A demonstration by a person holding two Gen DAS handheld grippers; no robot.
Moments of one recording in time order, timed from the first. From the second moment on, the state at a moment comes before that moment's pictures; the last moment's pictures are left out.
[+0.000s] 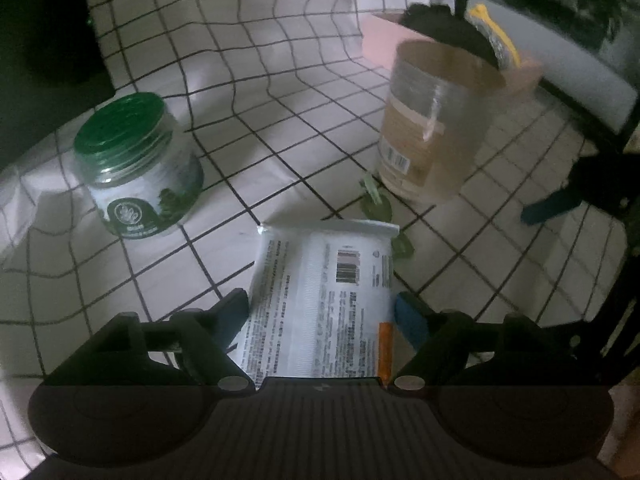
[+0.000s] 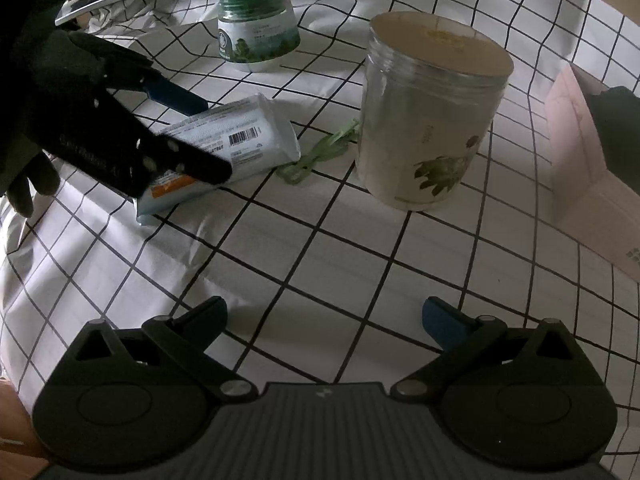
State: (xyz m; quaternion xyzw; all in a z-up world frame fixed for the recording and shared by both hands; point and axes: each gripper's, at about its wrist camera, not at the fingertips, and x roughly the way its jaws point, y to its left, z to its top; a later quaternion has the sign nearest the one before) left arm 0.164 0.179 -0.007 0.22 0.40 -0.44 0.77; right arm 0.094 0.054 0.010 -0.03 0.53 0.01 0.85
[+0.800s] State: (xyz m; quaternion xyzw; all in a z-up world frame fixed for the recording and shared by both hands) left arm 0.203 0.283 0.017 0.03 0.47 -0.27 0.84; right arm 0.153 0.101 0.013 0.00 0.45 -0.09 0.89
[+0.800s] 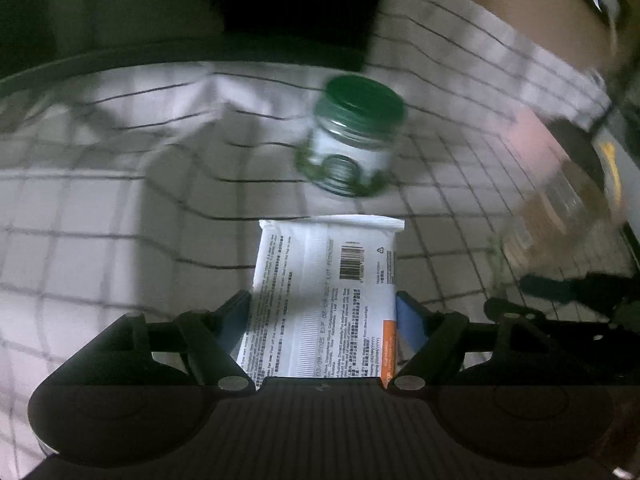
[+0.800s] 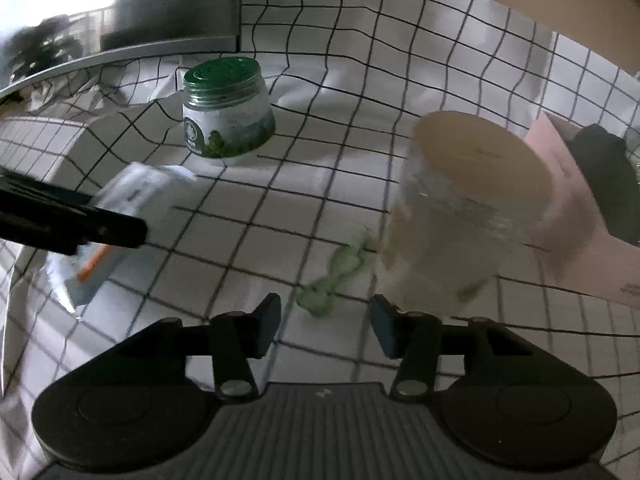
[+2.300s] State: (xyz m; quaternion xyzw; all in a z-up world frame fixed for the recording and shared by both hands) left arm 0.193 0.313 0.020 -0.06 0.49 -0.24 0.83; right arm 0.178 0.106 0.003 -0.01 0.43 -0.06 0.90
